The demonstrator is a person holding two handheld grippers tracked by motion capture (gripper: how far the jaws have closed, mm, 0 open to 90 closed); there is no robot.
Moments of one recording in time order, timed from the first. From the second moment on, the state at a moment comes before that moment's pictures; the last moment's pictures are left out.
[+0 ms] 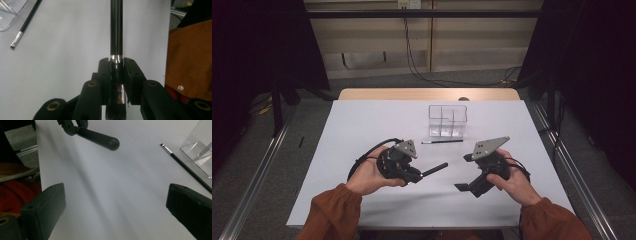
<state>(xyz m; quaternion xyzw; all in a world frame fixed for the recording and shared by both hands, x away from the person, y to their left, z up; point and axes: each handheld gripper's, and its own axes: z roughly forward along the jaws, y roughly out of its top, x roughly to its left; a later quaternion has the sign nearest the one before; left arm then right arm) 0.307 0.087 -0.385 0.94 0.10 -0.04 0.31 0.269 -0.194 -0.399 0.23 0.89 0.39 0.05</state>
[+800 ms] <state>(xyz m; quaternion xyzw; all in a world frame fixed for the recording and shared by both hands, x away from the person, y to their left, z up) 0.308 0.069 -0.382 0.97 0.07 -0.04 0.24 0.294 -0.155 -0.395 0.14 0.95 0.28 -0.02</state>
